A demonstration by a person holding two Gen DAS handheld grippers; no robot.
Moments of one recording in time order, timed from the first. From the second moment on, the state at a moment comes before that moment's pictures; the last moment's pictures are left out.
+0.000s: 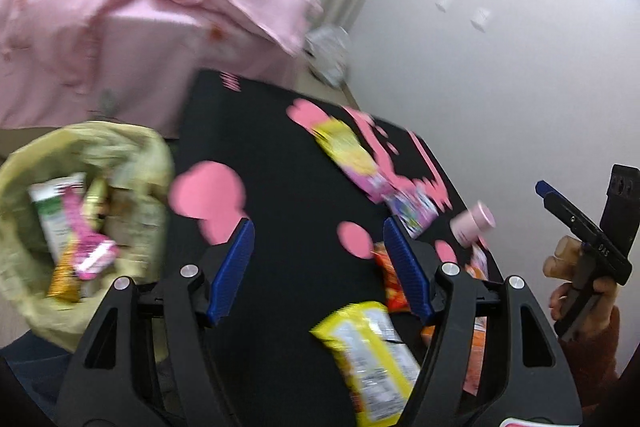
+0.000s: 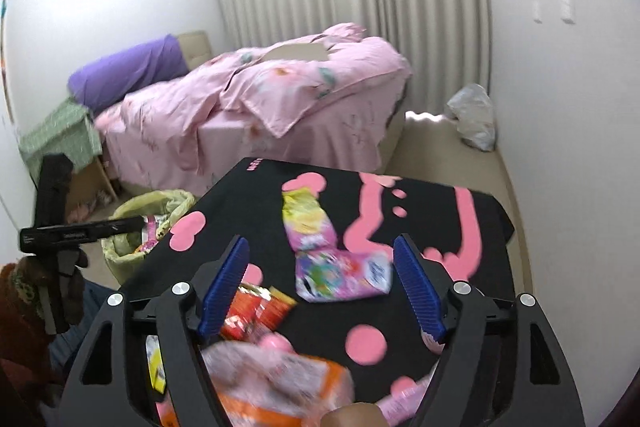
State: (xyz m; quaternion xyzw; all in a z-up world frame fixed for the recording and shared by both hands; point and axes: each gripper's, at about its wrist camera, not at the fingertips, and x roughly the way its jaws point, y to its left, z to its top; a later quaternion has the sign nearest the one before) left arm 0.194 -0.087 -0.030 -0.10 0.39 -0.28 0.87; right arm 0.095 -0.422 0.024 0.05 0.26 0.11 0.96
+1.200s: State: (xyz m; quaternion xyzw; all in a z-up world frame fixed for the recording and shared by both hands) left arm 0.251 -0.316 -0.082 0.22 0.45 -0.37 0.78; right arm 0.046 -0.486 -0.103 0.10 0.38 -0.02 0.92
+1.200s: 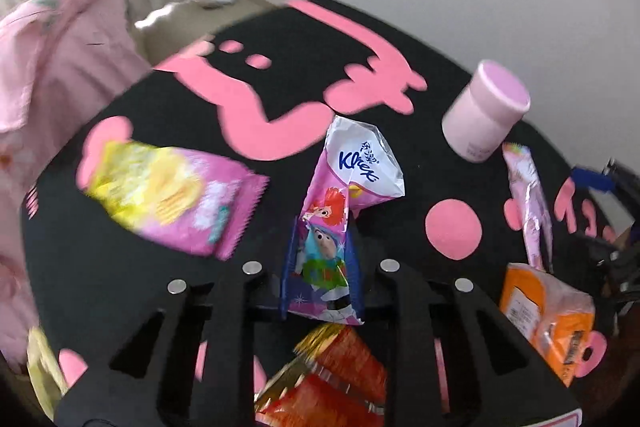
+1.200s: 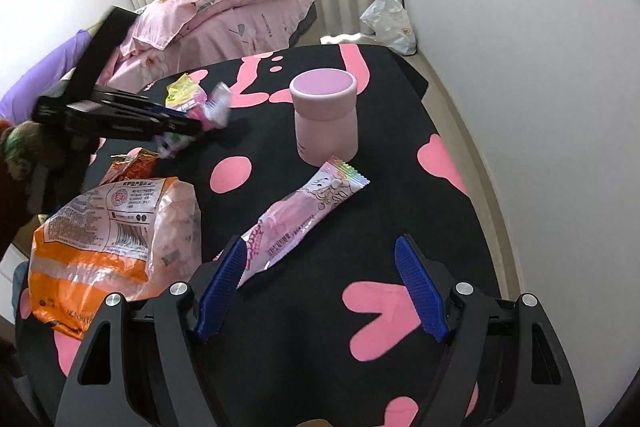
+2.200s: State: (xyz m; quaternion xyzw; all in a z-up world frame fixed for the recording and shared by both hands) left arm 0.133 -0.085 -0.068 -0.04 0.45 -0.22 0.87; right arm 0.106 -0.477 -0.118 0.13 0.43 -0.05 0.89
